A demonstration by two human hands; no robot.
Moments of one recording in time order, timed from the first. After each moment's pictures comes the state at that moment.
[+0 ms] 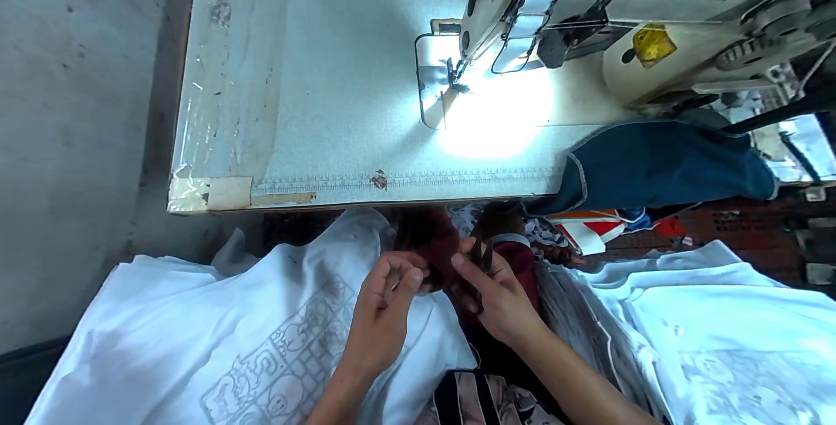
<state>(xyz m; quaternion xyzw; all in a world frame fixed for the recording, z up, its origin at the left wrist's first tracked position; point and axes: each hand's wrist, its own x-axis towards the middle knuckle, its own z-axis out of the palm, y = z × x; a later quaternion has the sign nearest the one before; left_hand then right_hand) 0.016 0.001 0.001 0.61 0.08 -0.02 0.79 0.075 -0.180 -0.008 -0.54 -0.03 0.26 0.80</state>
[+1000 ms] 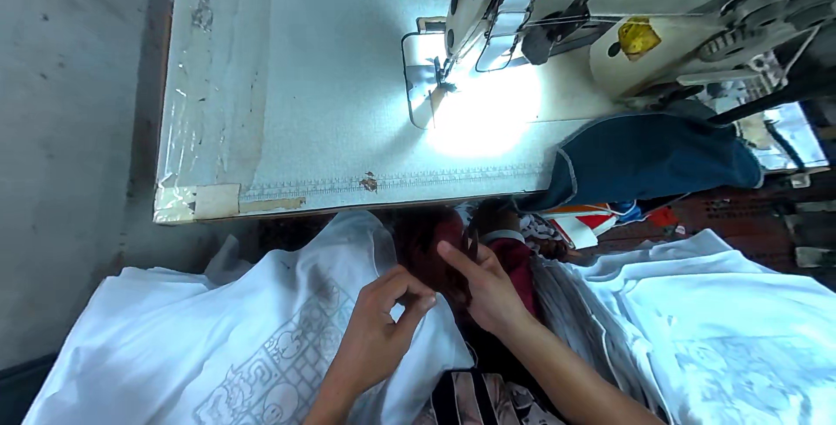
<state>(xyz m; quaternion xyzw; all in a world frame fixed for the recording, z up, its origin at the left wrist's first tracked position) 0.015 0.009 -0.005 0.75 -0.05 -0.04 0.66 0.082 -0.170 -0.008 -0.52 0.08 0.25 0.81</state>
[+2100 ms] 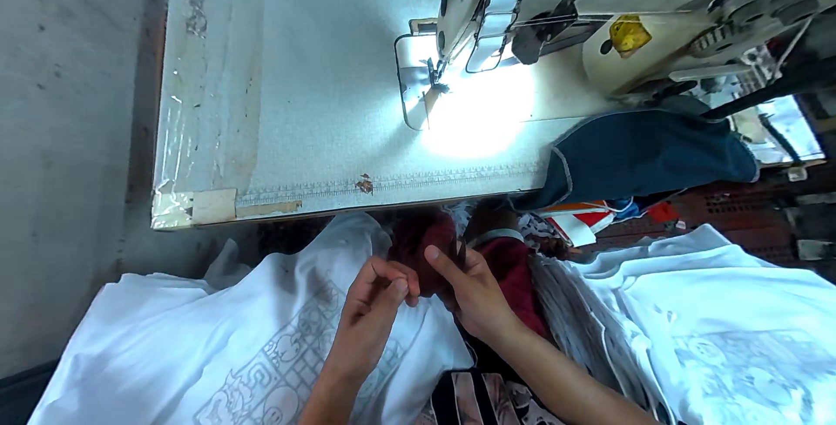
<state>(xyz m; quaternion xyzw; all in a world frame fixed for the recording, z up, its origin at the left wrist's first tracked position) 0.020 0.007 -0.014 0.45 -0.03 -0.02 0.89 0.075 -0.158 -0.007 -0.53 0.03 0.22 0.82</state>
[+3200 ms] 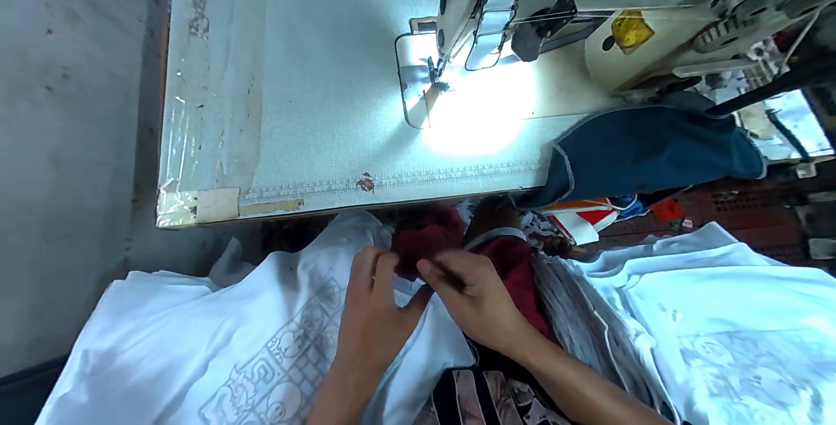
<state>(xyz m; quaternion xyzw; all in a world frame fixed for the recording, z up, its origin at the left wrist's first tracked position) 0.022 -0.001 -0.004 0.92 0.00 0.16 0.35 0.076 -0.169 0.002 -0.79 -0.23 0.07 0.56</state>
